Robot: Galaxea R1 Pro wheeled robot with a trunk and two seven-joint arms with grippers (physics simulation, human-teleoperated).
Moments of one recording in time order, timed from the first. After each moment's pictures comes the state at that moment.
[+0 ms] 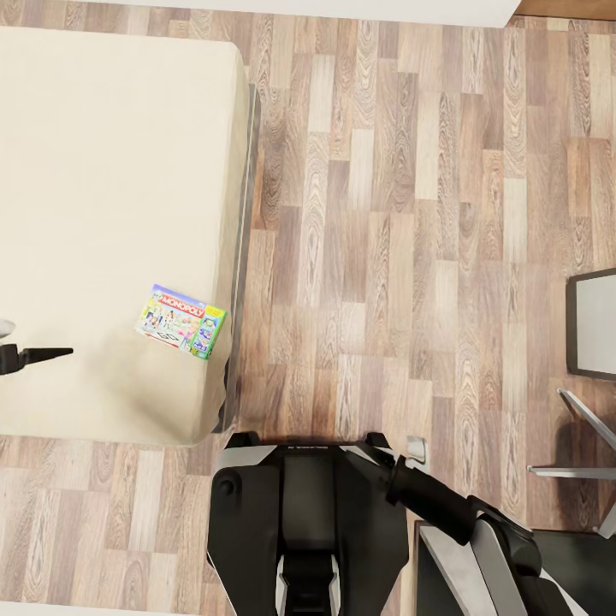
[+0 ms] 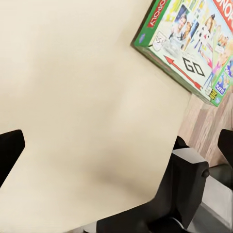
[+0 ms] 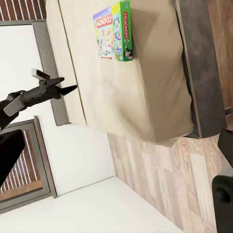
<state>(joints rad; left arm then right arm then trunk) -1.11 0.80 0.15 -0.50 -0.01 0.61 -1.34 -0.16 0.00 -0.09 -1.55 -0.50 0.60 0.96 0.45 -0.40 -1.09</state>
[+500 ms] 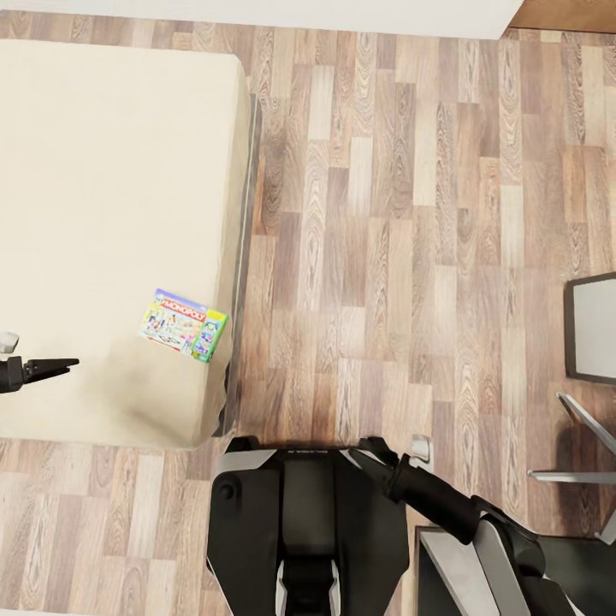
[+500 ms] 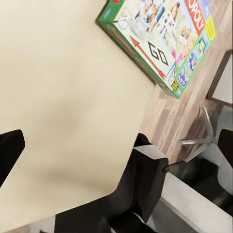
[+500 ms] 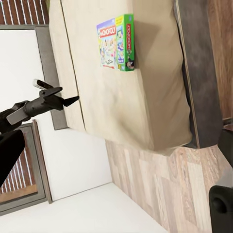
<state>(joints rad) -1.11 0.78 0.15 -0.38 0.00 0.61 -1.46 -0.16 0.00 -0.11 -1.55 -0.51 0.58 0.96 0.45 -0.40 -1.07</state>
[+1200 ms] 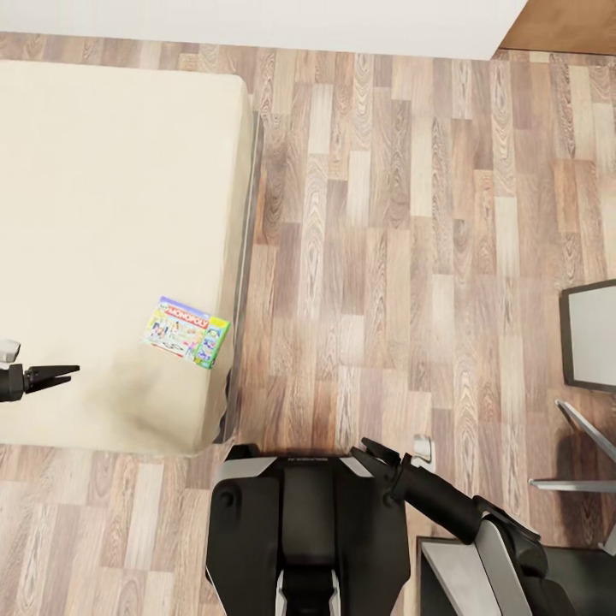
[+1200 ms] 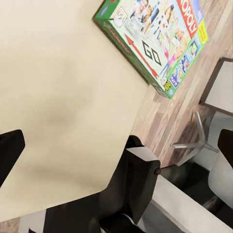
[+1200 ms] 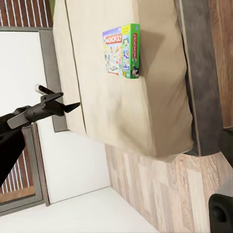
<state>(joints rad) -1.11 0.78 0.15 -0.31 -0.01 0.61 -1.47 -0.16 0.00 -0.11 -1.55 -0.51 0.58 0.96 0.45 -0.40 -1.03</state>
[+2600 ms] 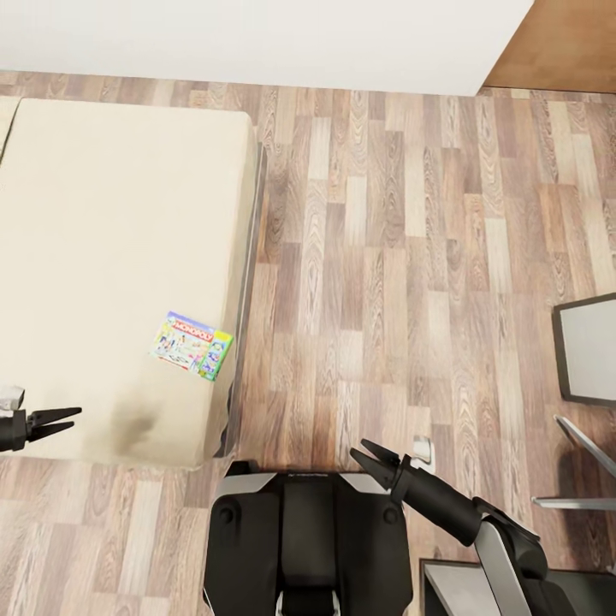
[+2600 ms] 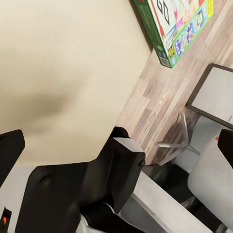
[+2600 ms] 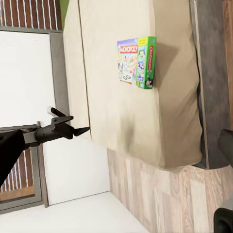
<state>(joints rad) -1.09 0.78 0.15 -0.01 -0.01 0.46 -1.49 -0.16 0.00 -0.11 -1.55 -0.51 0.58 0.96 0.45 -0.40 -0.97</state>
